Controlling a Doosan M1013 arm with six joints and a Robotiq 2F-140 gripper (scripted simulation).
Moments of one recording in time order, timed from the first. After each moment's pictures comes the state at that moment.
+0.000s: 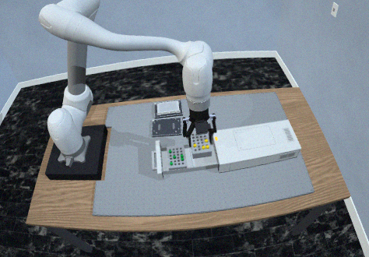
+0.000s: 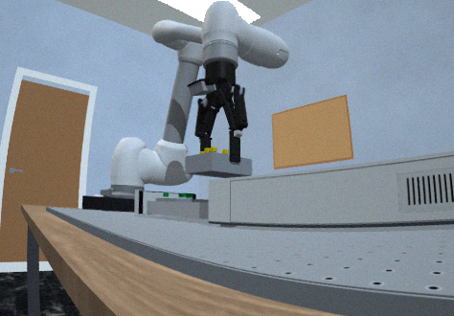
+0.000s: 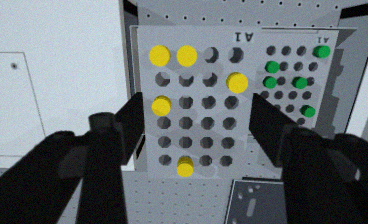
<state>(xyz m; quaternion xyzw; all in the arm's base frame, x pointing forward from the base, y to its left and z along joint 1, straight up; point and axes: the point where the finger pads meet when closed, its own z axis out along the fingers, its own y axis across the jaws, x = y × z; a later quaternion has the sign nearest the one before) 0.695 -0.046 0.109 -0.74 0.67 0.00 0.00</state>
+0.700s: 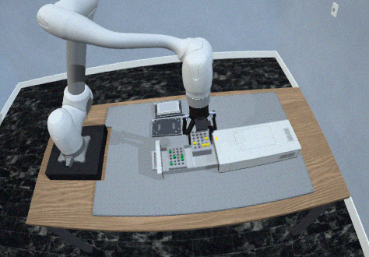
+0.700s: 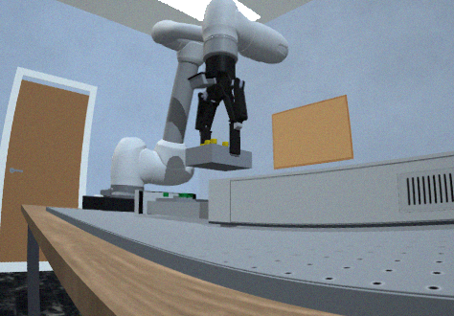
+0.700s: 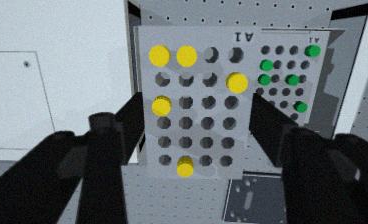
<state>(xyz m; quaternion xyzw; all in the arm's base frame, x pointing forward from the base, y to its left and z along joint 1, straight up) 0.695 -0.046 0.126 -0.74 0.67 0.00 0.00</state>
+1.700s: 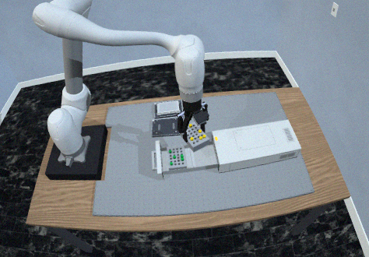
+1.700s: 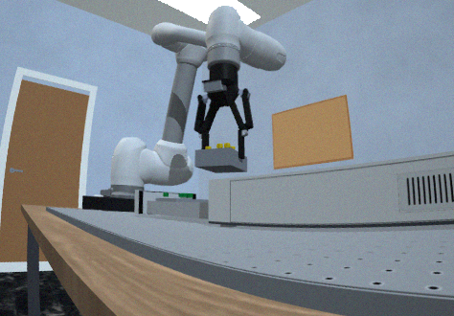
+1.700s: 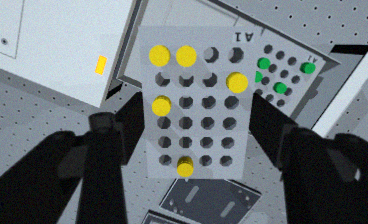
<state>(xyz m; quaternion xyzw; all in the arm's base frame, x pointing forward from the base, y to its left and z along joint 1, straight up) 0.669 -0.014 0.126 -0.86 0.51 0.00 0.00</state>
